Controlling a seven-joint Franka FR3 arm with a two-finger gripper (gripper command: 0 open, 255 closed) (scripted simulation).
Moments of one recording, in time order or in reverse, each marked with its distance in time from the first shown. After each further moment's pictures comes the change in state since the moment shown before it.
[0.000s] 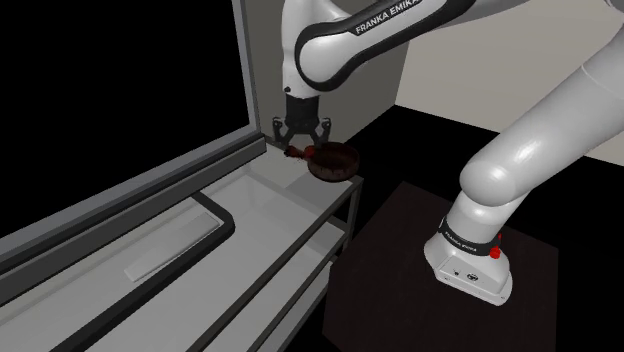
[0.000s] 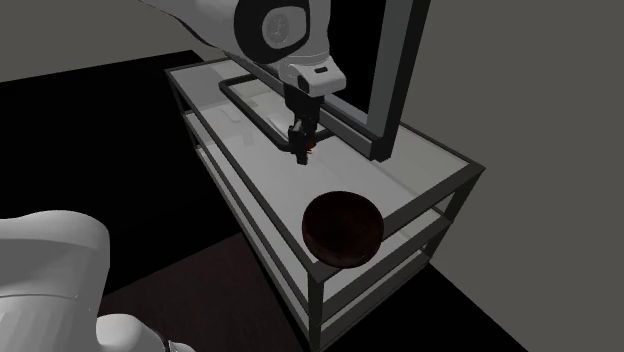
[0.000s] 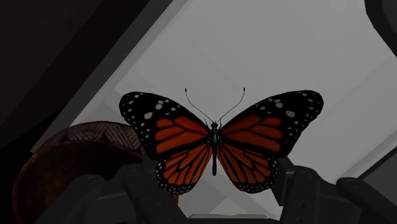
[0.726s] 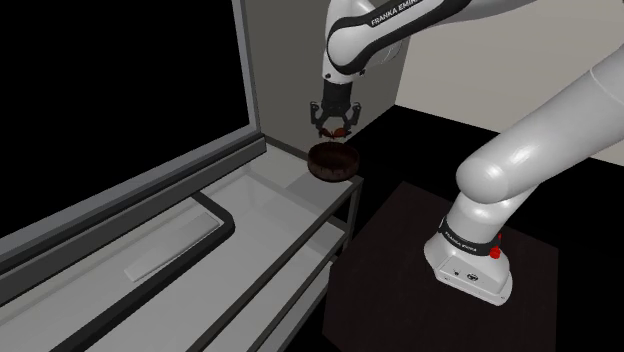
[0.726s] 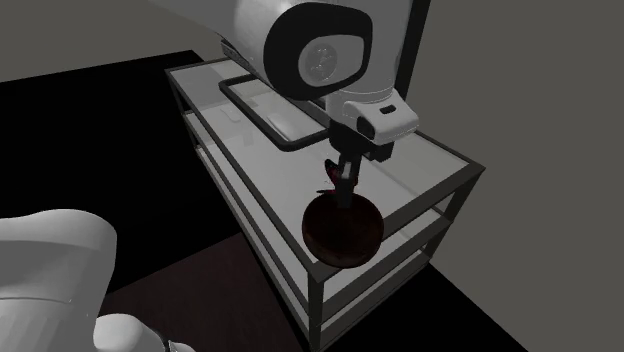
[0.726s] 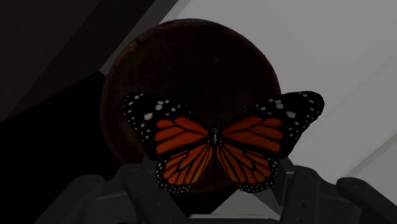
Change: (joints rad) arm -0.096 -0.067 -0.215 -0.101 -0.036 0.008 -0.295
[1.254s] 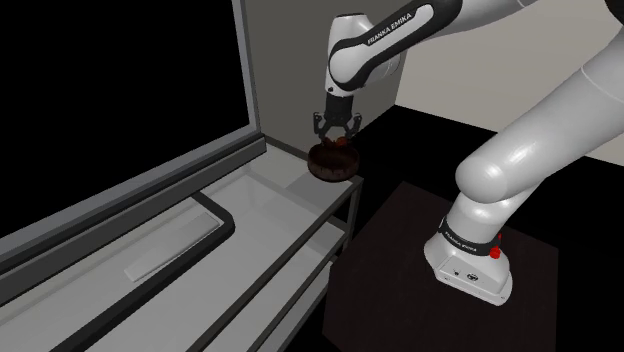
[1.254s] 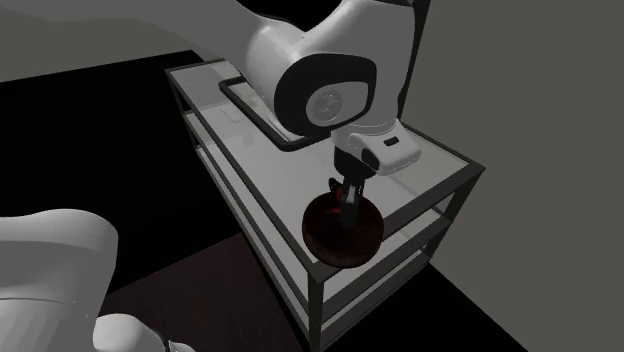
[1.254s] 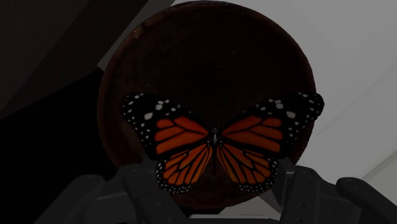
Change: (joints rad) arm -0.016 0.055 -0.006 -0.058 -0.011 0.109 -0.026
